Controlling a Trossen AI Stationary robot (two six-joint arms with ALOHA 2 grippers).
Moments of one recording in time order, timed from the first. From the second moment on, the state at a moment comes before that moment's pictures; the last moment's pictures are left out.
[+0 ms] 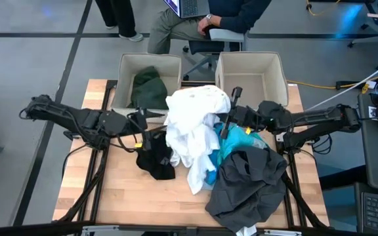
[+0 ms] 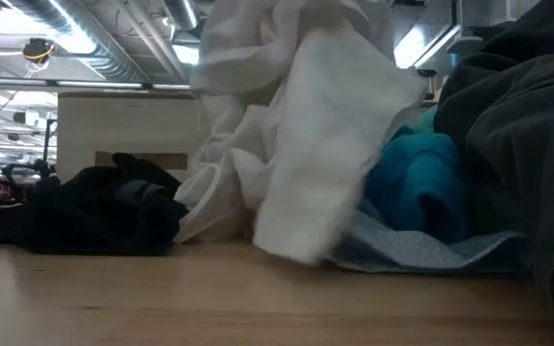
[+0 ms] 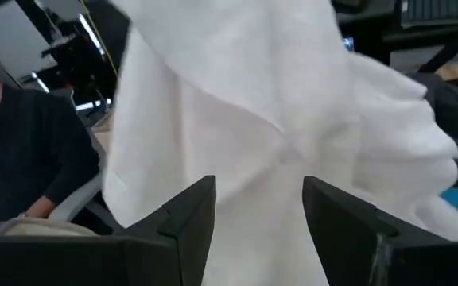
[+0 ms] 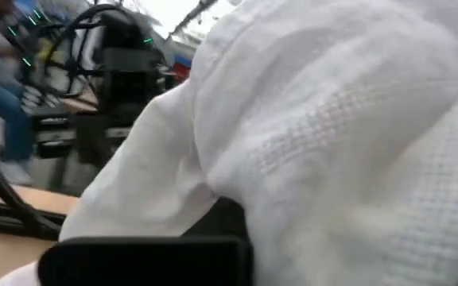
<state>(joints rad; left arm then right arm) -0.27 1.00 0.93 -0.20 -0.64 0.15 0.05 1.20 0.95 0.48 0.28 -0.46</state>
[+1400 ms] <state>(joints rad) -0.16 0.99 0.72 -0.07 -0.64 0.11 -0.24 1.20 1.86 -0.03 0.68 -0.93</state>
